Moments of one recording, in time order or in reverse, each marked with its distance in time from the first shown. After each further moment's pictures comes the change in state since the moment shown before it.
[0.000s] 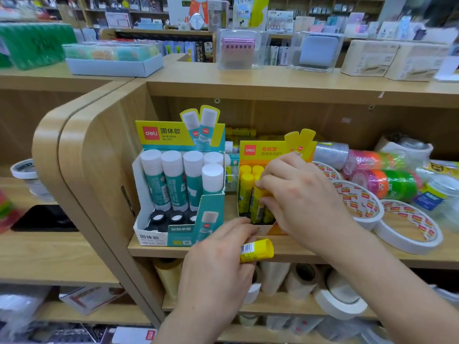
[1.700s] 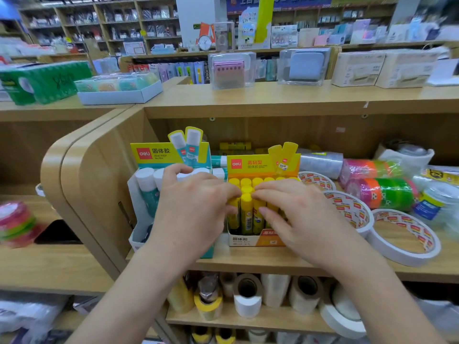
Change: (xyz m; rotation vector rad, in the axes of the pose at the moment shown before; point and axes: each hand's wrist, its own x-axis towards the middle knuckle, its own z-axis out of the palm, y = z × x) left_hand 0.070 0.024 -0.044 0.545 0.077 0.240; right_hand -0.024 0.022 -0.008 0.285 -0.054 0.129
